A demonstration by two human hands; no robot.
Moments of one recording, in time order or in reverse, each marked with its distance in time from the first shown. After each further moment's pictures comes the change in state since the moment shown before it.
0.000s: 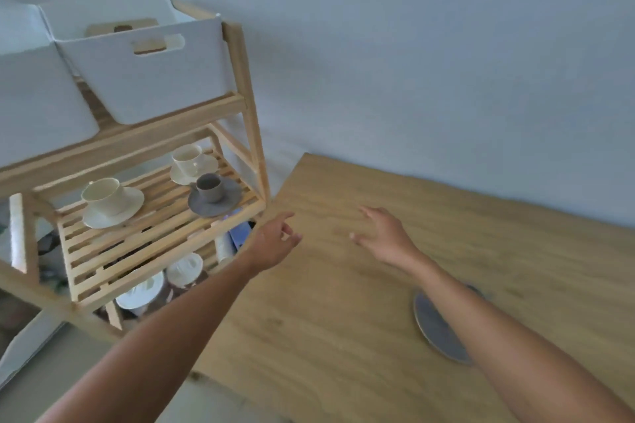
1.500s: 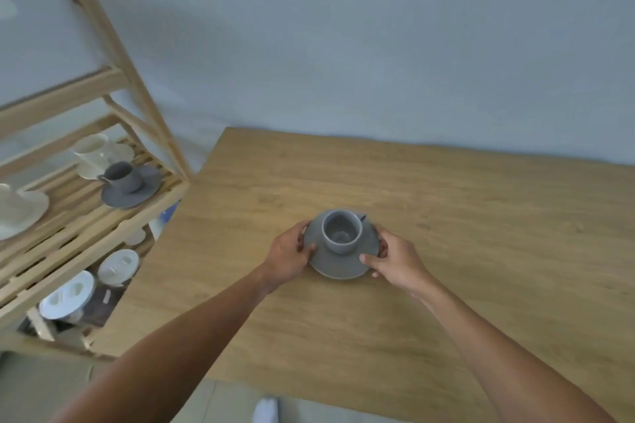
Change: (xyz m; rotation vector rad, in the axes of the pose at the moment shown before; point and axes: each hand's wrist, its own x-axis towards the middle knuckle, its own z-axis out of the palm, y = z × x) left_hand -0.066 0.102 0.145 -0.121 -0.199 0.060; right_hand -0.140 0.134 -0.032 0.321 0.081 0.297
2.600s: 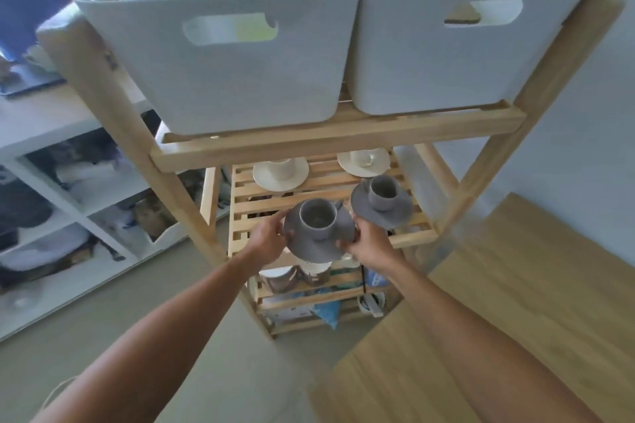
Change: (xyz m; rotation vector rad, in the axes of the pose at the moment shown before) left_hand -0.066 -0.306 -0.384 -0.141 0.566 -0.603; right_hand 0.170 -0.311 0.455 -0.232 -0.665 -0.464
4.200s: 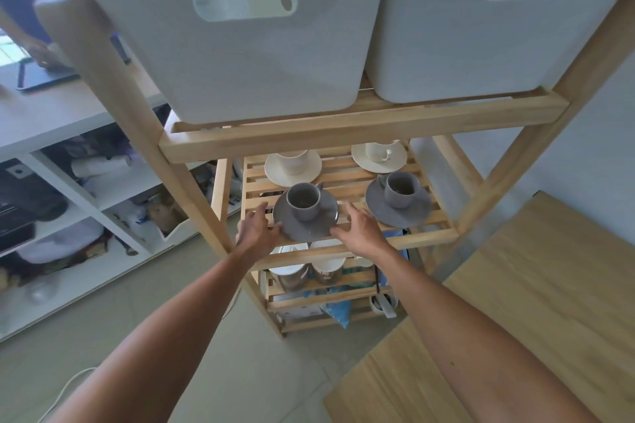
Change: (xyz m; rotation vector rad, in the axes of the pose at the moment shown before) left_hand 0.035 -0.054 -0.012 0.121 0.196 -0.140; right_hand 0.047 0.000 0.039 -0.226 -0.012 0.044
